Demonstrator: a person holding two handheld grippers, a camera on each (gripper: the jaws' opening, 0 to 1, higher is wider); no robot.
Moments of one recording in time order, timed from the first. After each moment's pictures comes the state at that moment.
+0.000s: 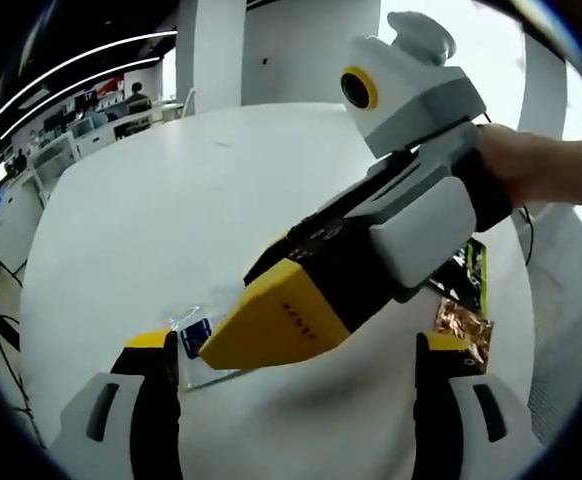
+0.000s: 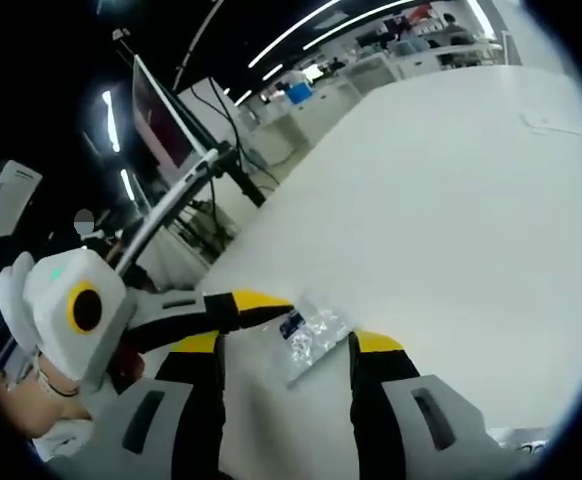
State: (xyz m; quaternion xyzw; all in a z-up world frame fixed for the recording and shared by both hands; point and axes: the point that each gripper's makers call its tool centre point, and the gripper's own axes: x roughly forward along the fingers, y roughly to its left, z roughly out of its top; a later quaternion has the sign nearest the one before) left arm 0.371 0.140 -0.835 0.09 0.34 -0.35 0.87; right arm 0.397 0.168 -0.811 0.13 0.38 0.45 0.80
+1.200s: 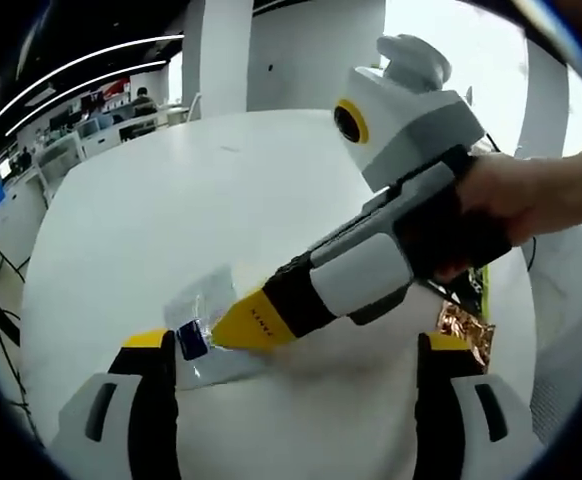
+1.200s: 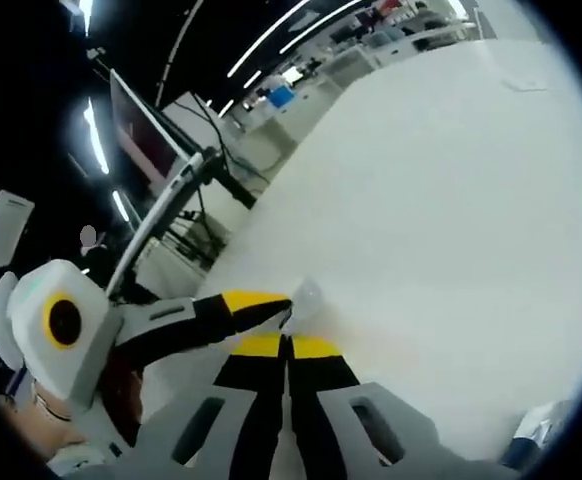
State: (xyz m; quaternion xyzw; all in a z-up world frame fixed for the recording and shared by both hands) left arm 0.370 0.143 -0.833 0.09 0.33 -0.34 0.88; right arm 0.397 0.180 -0.826 0.15 0.39 0.42 0.81
